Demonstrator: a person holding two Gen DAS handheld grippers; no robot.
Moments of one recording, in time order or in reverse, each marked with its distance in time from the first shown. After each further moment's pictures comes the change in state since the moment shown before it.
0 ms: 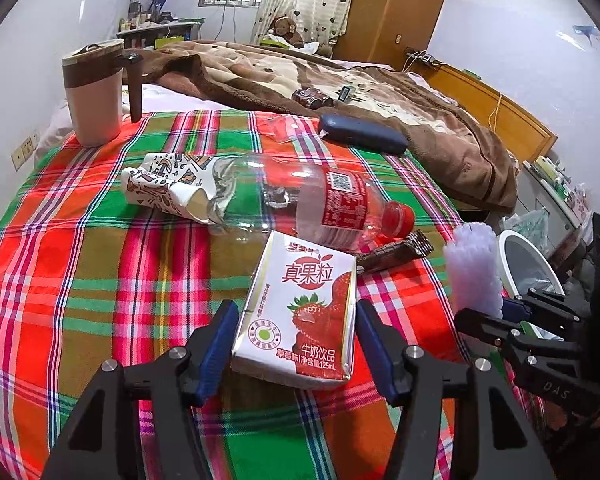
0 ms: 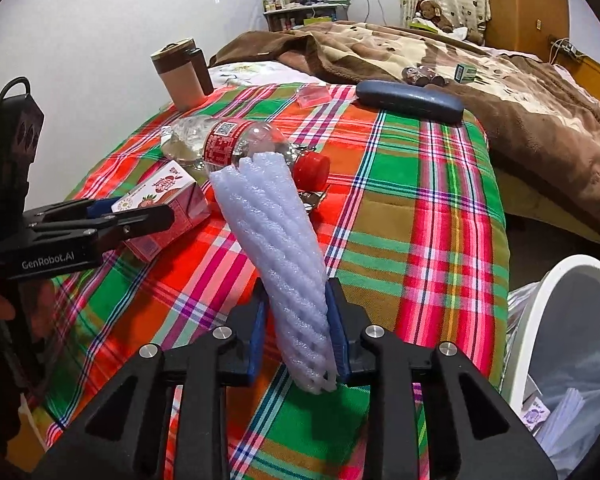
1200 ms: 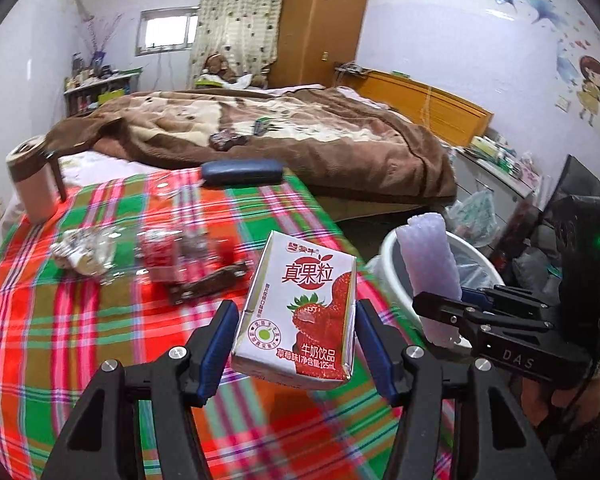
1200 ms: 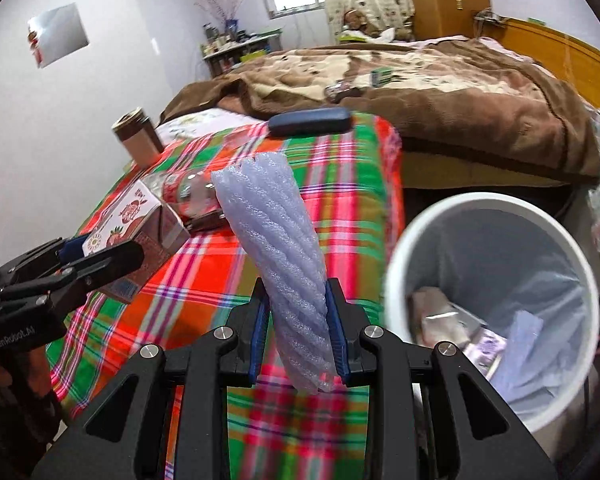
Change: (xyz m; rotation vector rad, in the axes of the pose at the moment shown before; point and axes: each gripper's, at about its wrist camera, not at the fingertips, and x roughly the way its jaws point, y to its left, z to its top) left arm -0.056 -0.141 -0.013 0.195 -0.109 -0.117; right arm -0.086 -0.066 -0.041 0.234 -0.119 -0.102
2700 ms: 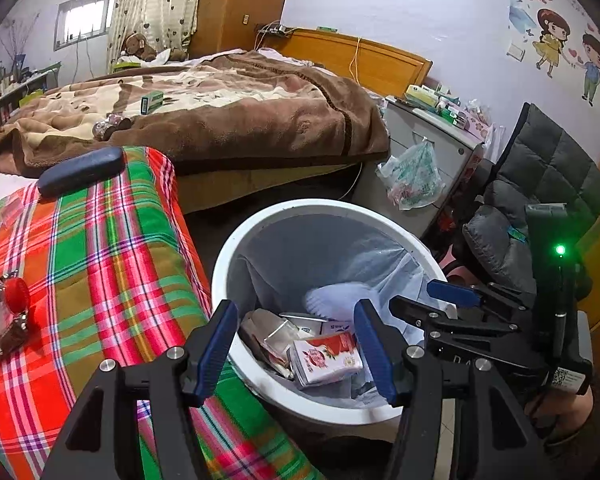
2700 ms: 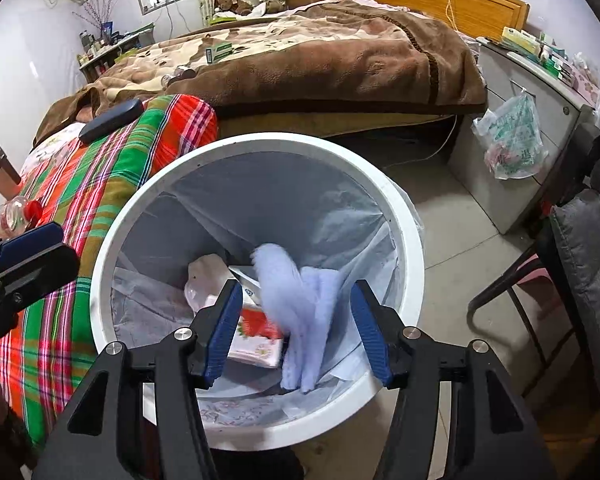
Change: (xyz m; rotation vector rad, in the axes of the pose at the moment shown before) left arm 0.111 -0.143 0.022 0.117 0.131 -0.193; right arm -0.008 -0.136 -0.018 0.202 0.082 -0.331
